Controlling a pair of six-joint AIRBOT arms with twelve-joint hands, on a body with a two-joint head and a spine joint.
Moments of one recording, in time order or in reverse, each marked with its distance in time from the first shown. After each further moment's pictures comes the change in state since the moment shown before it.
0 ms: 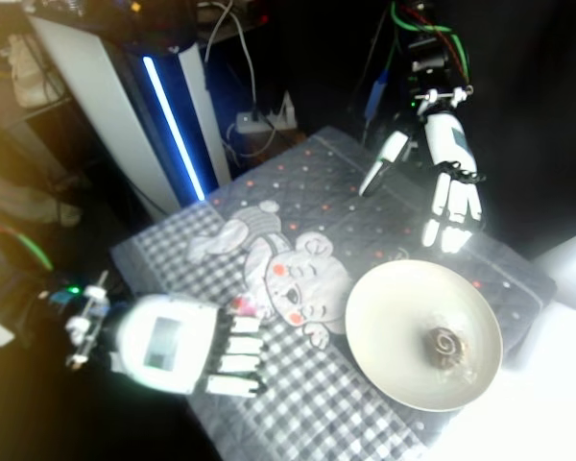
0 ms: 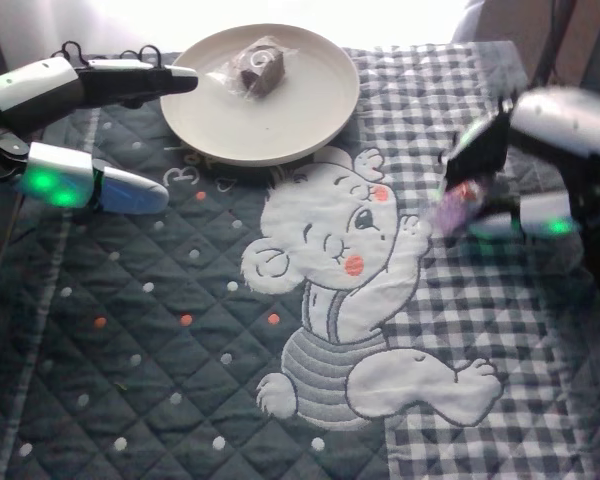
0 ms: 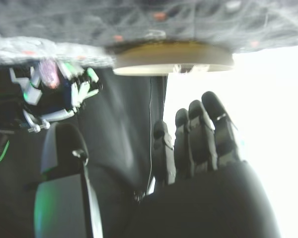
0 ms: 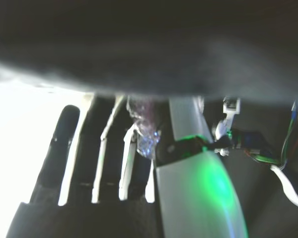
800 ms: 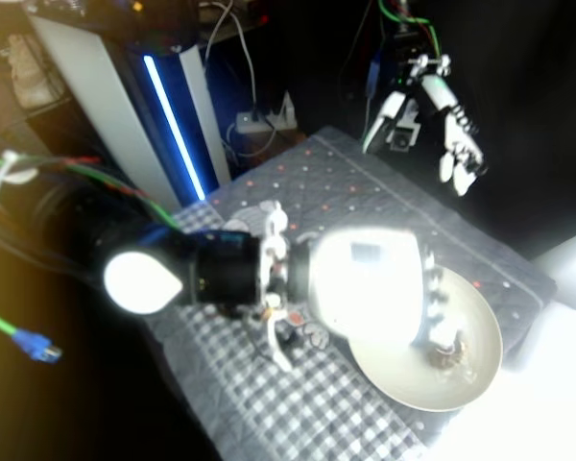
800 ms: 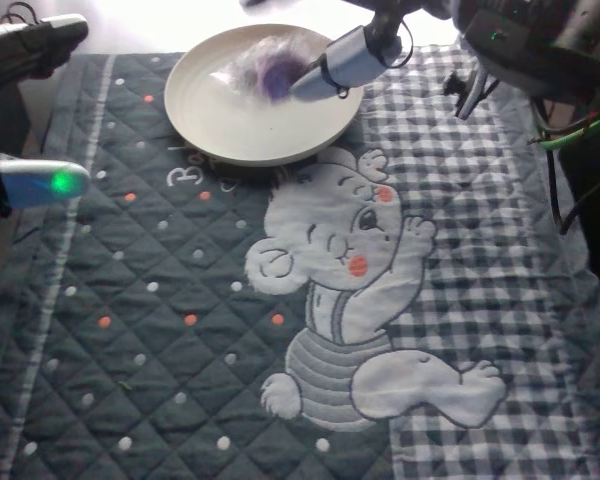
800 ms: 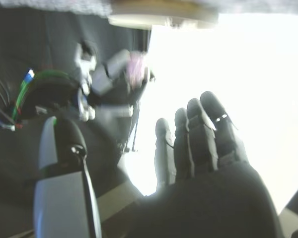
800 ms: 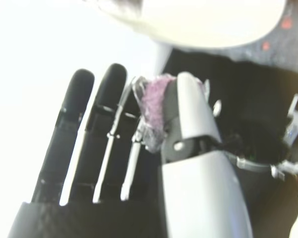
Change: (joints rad) left arm 0.256 0.144 -0.212 -0.345 -0.499 0.068; right arm 0.479 -0.320 0.267 -0.309 -0.347 -0.043
